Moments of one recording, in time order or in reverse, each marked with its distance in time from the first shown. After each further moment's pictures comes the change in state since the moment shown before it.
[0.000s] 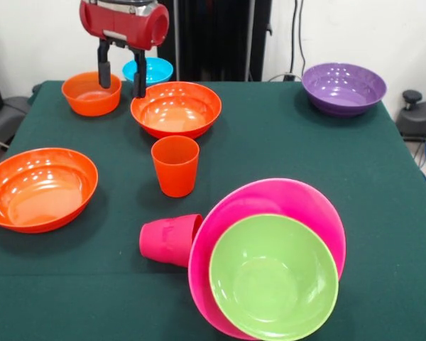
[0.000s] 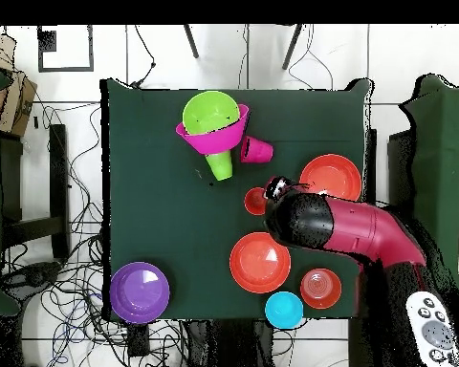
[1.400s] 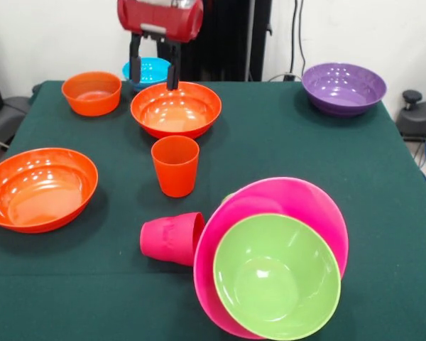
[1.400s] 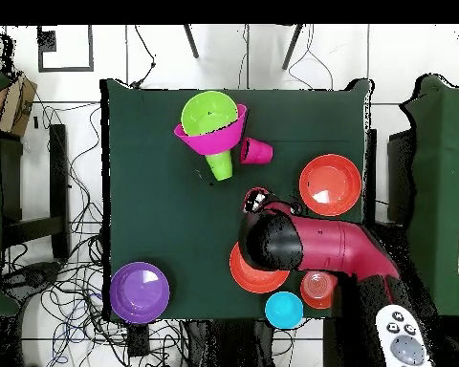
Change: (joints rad) arm 0.047 -0.082 0.008 0.127 -0.075 -0.124 0.000
